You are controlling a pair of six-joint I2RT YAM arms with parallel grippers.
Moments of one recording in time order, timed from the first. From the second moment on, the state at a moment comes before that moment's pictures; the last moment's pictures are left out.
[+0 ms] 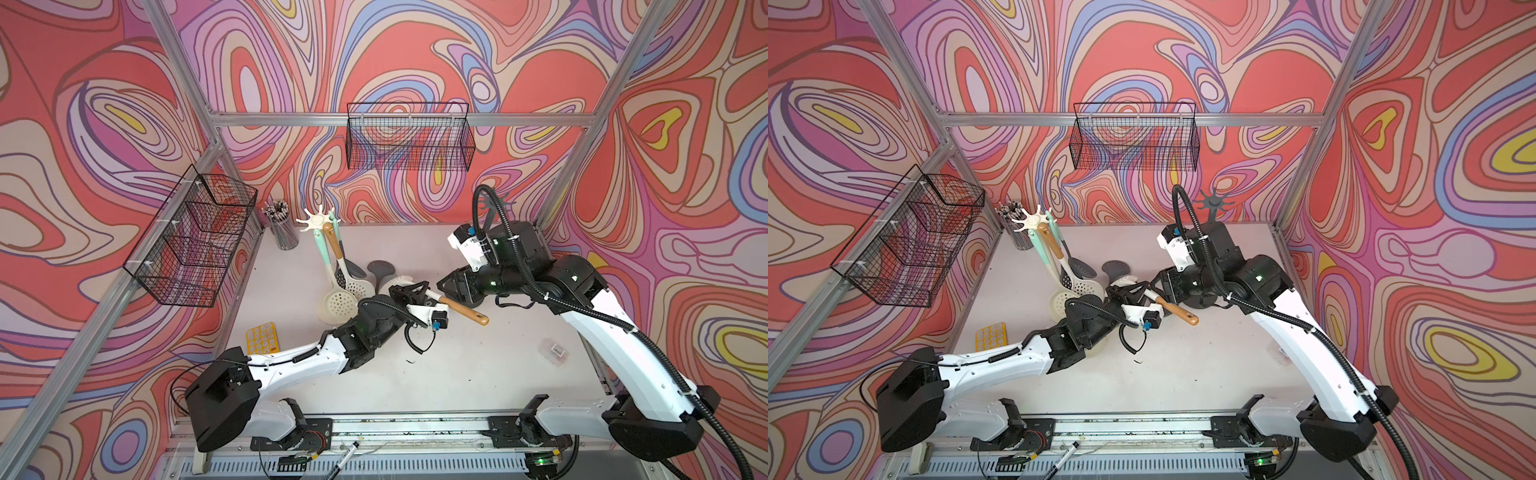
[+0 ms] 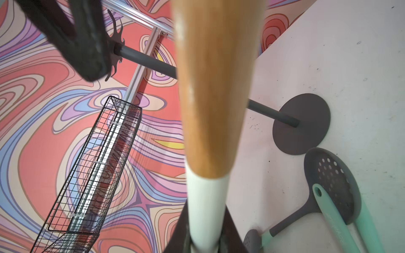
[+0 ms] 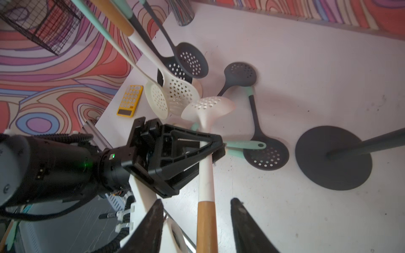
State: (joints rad) left arm -0.95 1.36 0.76 0.53 -0.21 1.11; right arm 0.63 1.29 1.67 -1.09 -0.21 0.21
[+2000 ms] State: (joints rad) left arm -0.58 0.99 0.96 -0.26 0.78 -0.20; right arm 0.66 1.18 0.96 0.26 -0.75 0.33
